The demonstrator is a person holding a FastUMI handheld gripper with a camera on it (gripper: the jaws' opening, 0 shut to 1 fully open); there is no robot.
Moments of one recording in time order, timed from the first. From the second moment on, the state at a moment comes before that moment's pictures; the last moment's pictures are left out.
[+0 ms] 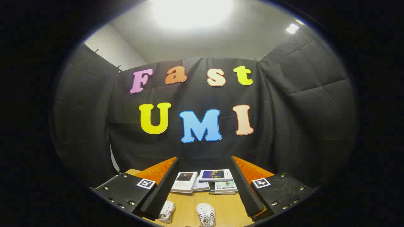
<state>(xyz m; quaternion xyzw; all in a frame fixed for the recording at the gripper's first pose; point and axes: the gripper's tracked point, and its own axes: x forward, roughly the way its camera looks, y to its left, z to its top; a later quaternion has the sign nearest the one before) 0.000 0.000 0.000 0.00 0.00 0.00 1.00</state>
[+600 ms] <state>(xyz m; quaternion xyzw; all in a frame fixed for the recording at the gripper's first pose) 0.015 0.022 -0.006 -0.01 0.01 0.02 1.00</state>
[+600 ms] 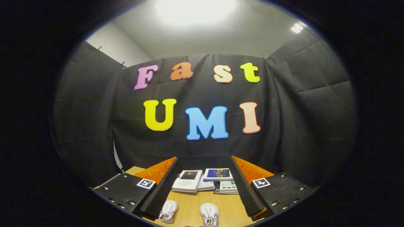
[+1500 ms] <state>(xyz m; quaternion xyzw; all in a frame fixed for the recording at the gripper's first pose) 0.055 0.059 -0.071 0.03 0.09 0.10 0.99</state>
